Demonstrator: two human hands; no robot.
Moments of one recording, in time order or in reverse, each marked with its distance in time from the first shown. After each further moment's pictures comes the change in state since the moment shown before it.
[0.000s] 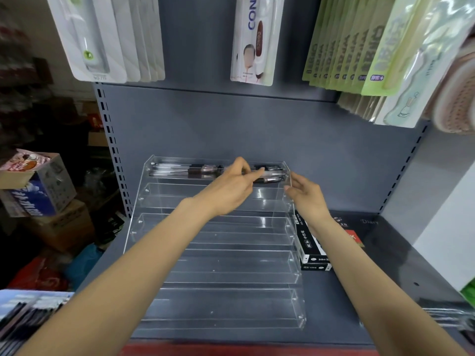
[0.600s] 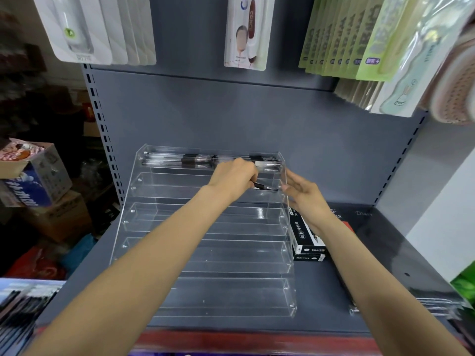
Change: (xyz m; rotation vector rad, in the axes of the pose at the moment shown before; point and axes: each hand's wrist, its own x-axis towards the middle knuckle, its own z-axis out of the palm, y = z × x) left_hand 0.022 0.017 0.013 0.226 0.015 -0.144; right_hand -0.015 0.007 -0.012 0.139 -0.184 0.036
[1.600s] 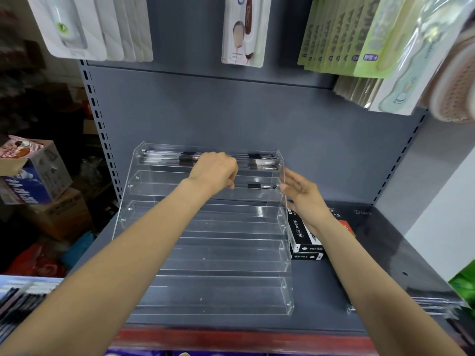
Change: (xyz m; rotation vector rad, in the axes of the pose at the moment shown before) left_hand -0.004 -0.023 -0.012 0.242 -0.054 -0.023; right_hand -0.003 0.001 -0.002 0.019 0.047 0.037
